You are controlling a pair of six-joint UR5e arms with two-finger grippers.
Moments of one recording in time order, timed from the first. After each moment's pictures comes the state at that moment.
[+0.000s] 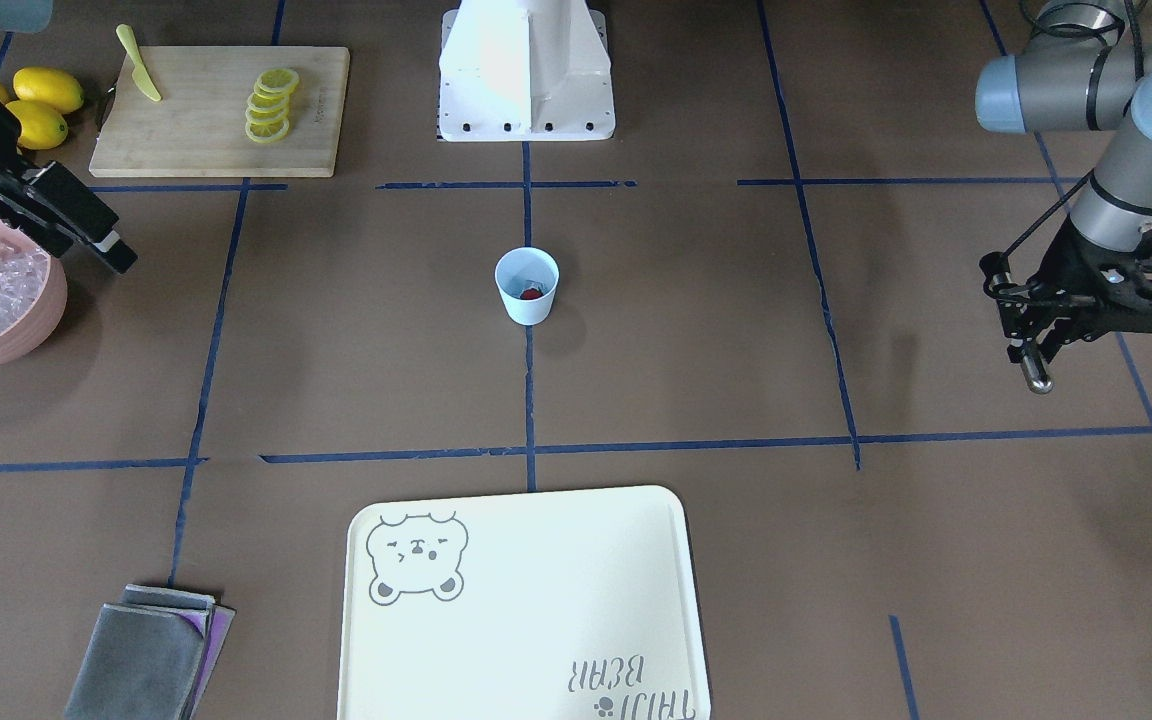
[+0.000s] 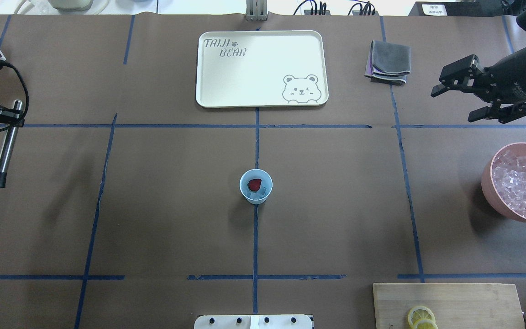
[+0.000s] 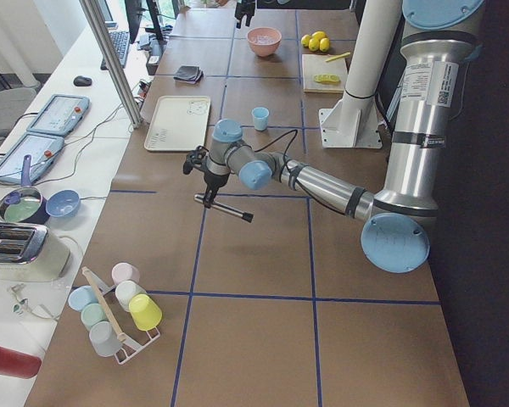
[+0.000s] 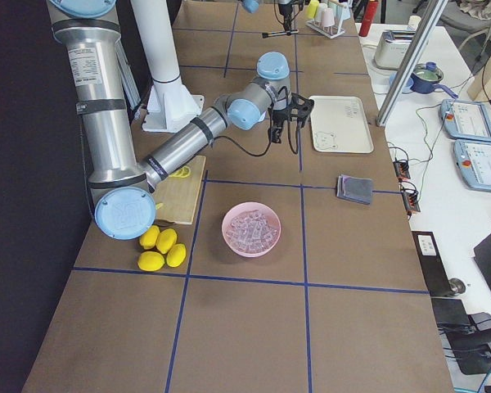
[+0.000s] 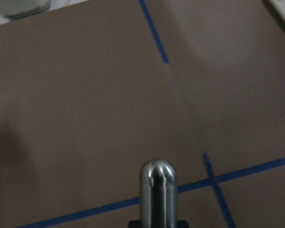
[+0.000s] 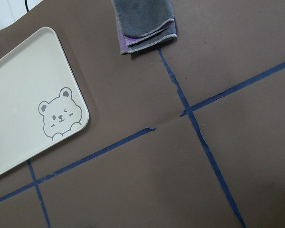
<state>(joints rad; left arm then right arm) -1.04 -1.63 -1.75 -1.88 -2.00 -0.61 1.07 -1.42 2.09 -1.39 2.26 1.37</state>
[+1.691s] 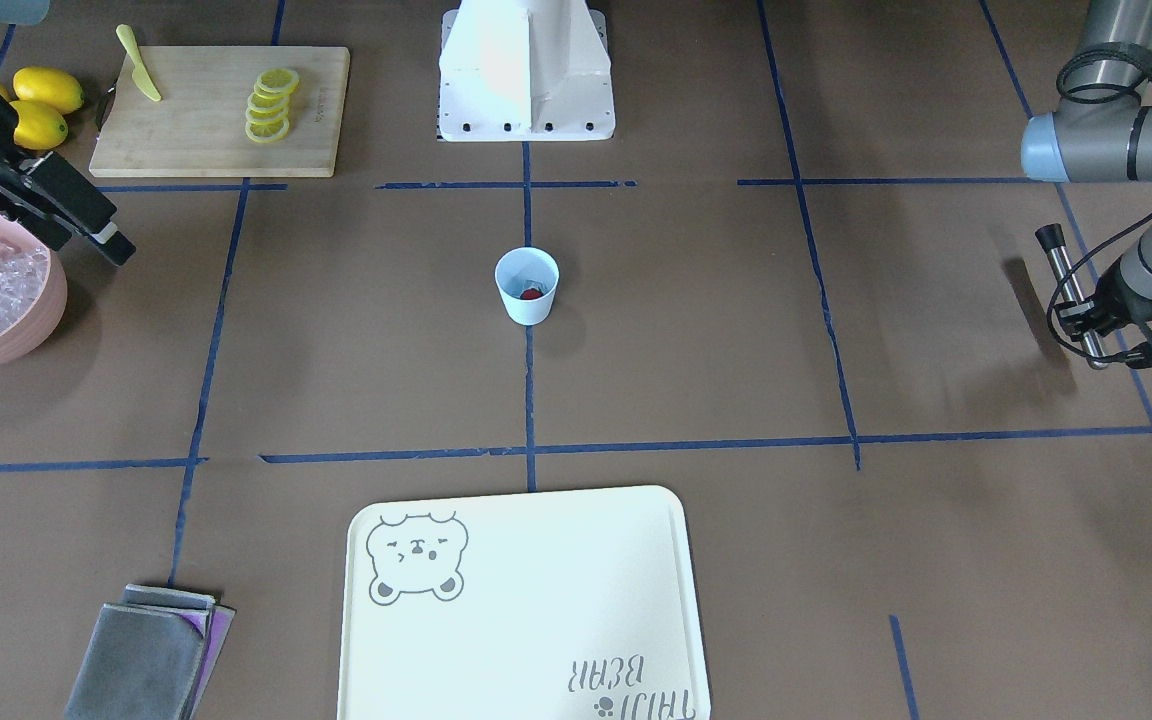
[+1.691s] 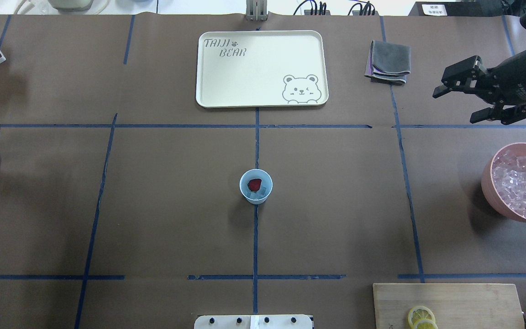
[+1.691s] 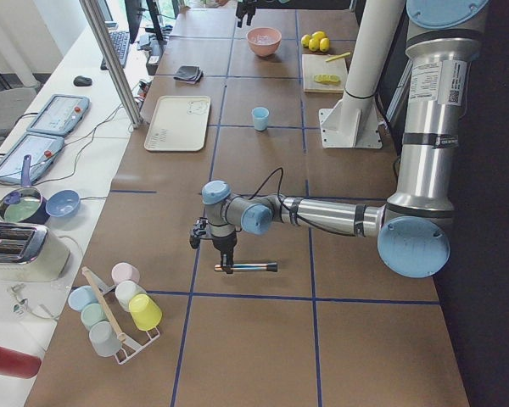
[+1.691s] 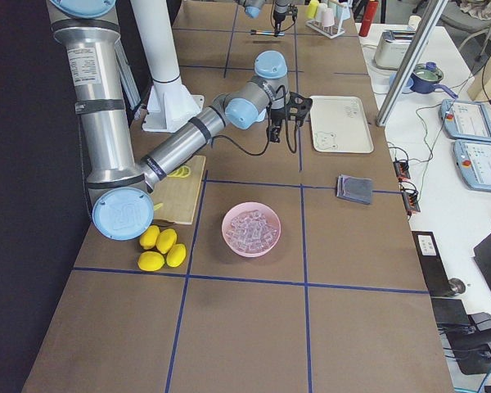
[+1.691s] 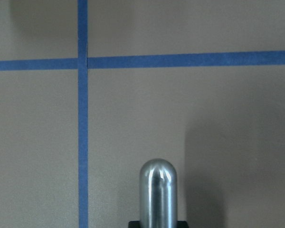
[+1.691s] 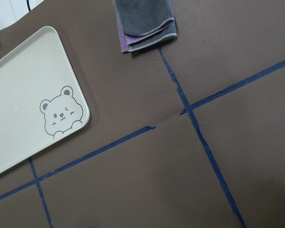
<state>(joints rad) -1.06 -1.61 -1.54 -1.77 -2.05 -0.56 1.07 -1.43 2.11 -1.39 2.26 1.37</state>
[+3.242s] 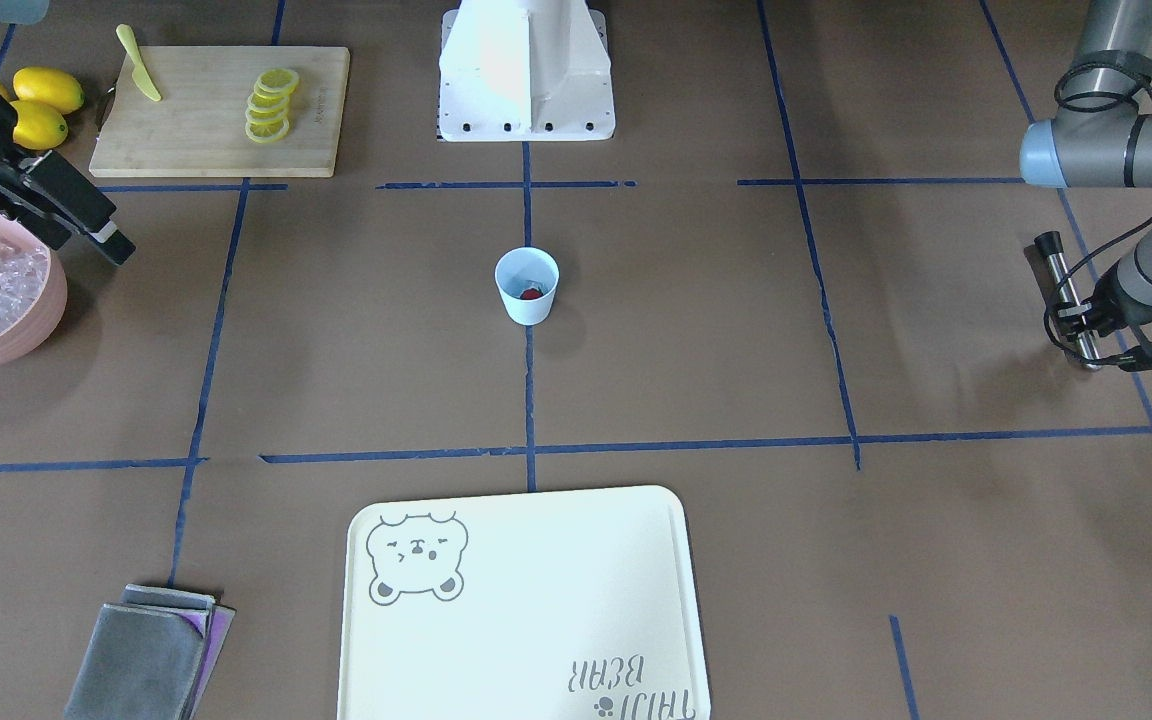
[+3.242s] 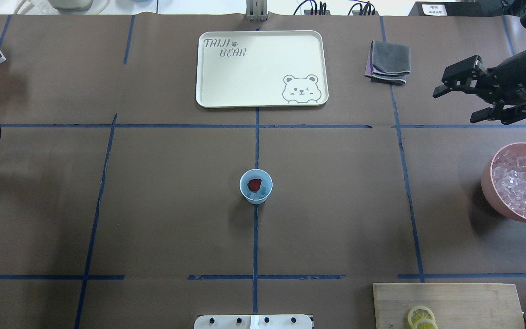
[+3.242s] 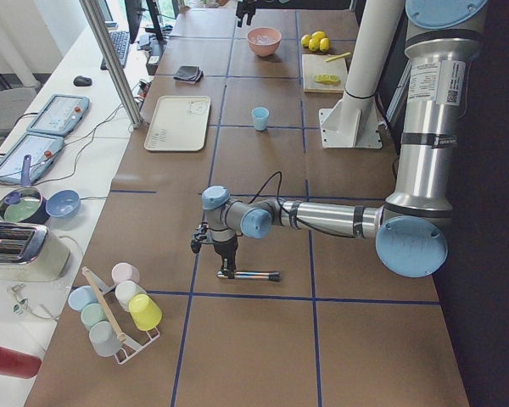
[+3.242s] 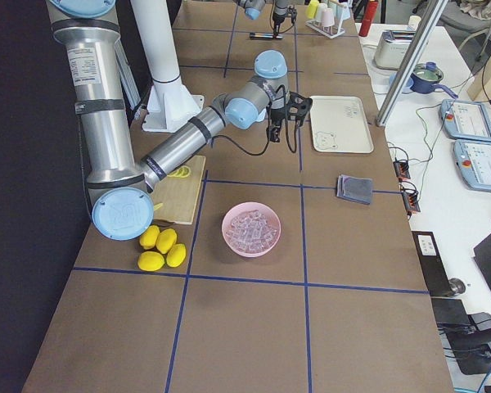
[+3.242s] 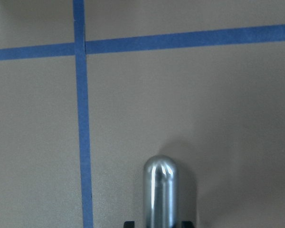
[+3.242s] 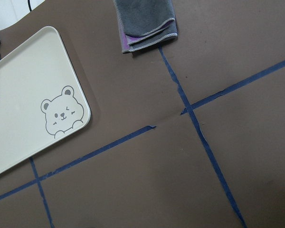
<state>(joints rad) -1.05 -1.61 -1.50 -1.77 -2.05 -0.52 1.07 -1.43 2.11 -1.39 2.27 1.37</state>
